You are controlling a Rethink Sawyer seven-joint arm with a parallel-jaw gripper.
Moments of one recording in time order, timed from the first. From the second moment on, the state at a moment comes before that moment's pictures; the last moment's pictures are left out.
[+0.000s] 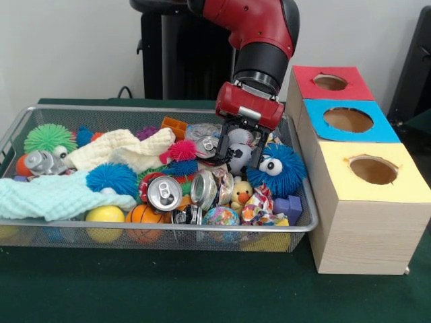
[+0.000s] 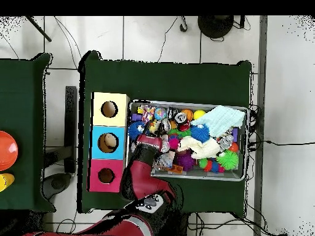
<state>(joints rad) 0.21 -0.27 -0.40 1.91 0.21 -0.97 1.79</state>
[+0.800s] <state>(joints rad) 0.18 -0.27 -0.41 1.91 0.21 -0.99 1.79</state>
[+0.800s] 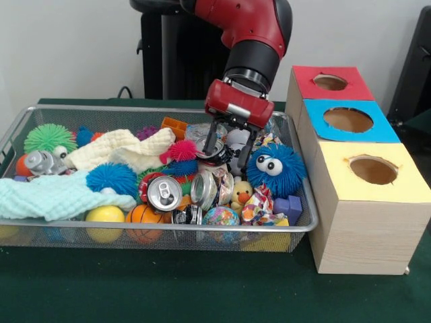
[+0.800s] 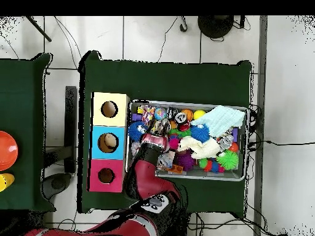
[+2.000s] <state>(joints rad) -0.14 -0.39 -0.15 1.77 -0.14 -0.50 1.79</state>
